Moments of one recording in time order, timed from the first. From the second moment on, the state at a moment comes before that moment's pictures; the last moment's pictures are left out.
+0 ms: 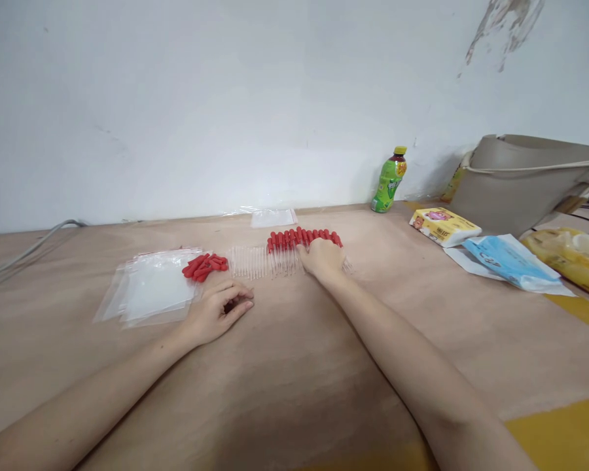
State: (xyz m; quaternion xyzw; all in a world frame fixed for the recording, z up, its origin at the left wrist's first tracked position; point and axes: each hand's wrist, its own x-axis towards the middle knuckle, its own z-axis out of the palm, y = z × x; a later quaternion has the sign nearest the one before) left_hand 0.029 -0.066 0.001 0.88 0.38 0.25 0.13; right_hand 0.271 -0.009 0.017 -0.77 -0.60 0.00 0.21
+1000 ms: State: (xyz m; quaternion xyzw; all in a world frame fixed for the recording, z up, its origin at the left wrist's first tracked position) left_hand 0.012 -0.039 0.005 0.84 0.45 0.29 -0.09; right_hand 0.232 -0.088 0.003 -0.57 -0.79 0.04 0.22
